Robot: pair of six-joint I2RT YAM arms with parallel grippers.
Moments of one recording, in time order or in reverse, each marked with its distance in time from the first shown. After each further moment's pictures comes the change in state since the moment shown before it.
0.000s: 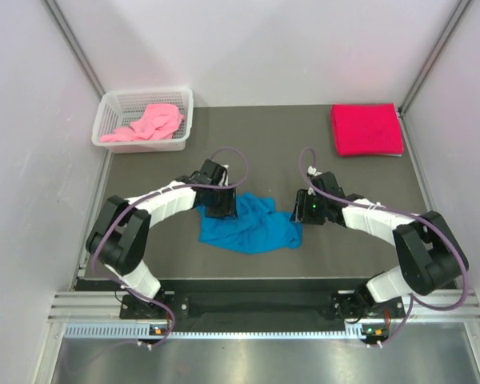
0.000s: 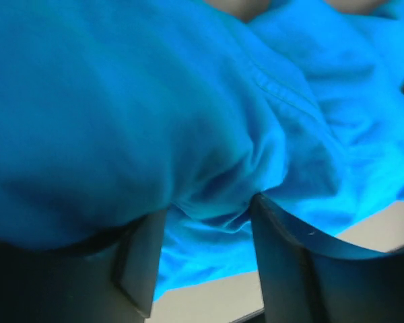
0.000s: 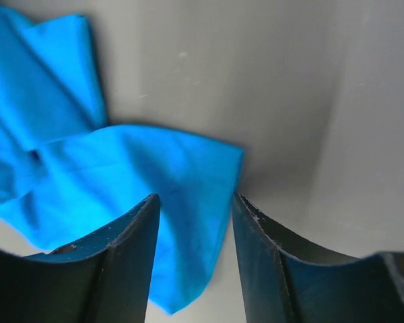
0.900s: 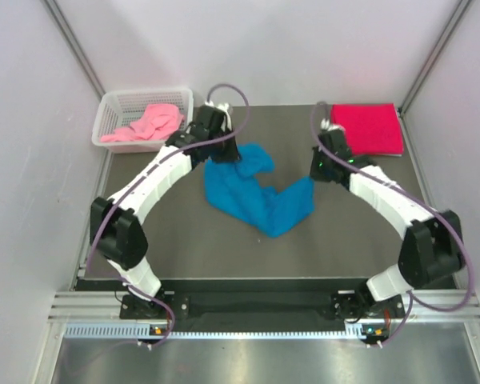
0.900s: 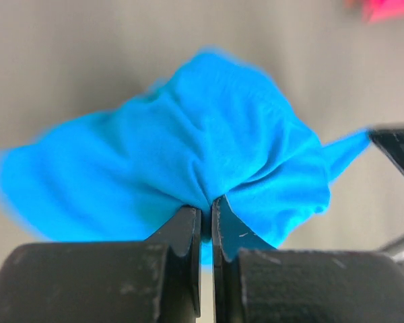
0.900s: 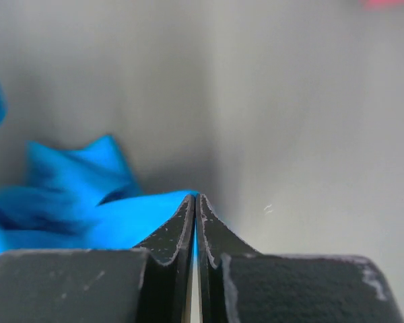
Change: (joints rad) left arm 0.026 0.068 0.534 -0.195 -0.043 -0.003; right arm -0.069 0.071 0.413 -0.275 0.272 -0.094
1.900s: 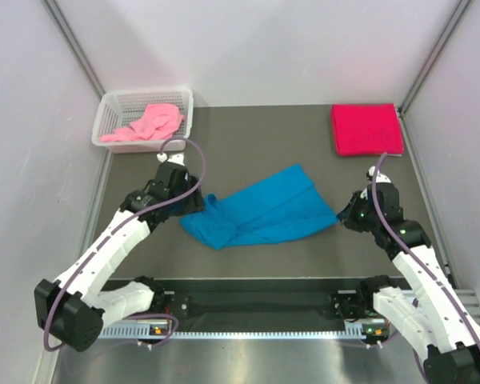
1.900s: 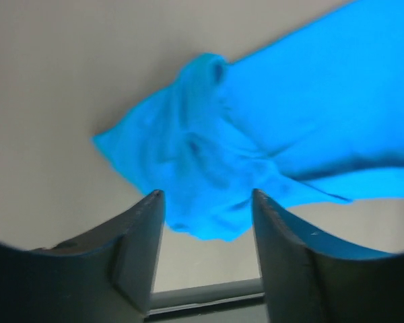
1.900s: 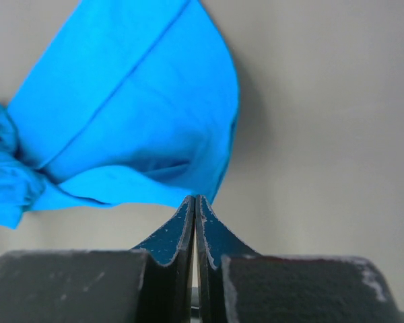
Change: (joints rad) left arm 0.042 -0.634 -0.571 -0.113 -0.259 -0.062; right arm -0.160 -0.767 -0.410 -0.235 -0.146 0.109
